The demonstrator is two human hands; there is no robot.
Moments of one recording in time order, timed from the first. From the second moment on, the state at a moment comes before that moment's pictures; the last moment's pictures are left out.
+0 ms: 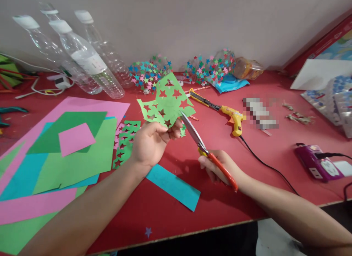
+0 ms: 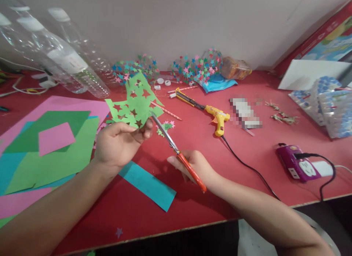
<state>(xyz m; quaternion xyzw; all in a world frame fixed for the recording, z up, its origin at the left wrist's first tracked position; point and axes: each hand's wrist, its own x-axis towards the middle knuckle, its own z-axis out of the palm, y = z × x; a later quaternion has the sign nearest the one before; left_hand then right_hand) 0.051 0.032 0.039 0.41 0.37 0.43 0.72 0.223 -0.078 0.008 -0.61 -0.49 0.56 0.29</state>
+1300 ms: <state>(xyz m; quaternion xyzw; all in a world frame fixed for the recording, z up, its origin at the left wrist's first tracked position) 0.049 0.032 0.039 0.56 0.37 0.46 0.58 0.233 -0.079 0.016 -0.56 -0.55 0.56 0.27</state>
